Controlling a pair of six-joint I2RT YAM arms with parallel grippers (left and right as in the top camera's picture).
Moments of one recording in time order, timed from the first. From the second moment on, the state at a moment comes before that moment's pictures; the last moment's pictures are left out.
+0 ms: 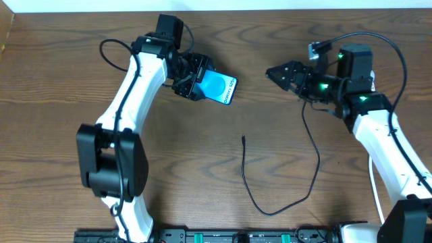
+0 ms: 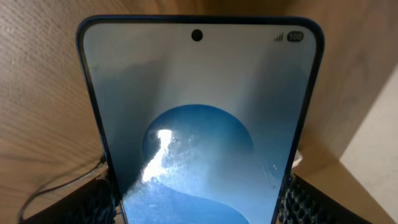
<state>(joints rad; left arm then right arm) -0.21 1.95 1.68 -0.98 0.50 -1.37 0.11 1.51 1.07 -0.25 -0.77 0.64</state>
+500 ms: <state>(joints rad) -0.32 1.91 1.68 -0.98 0.46 -1.54 0.30 1.52 1.07 -0.23 -0.65 0.64</state>
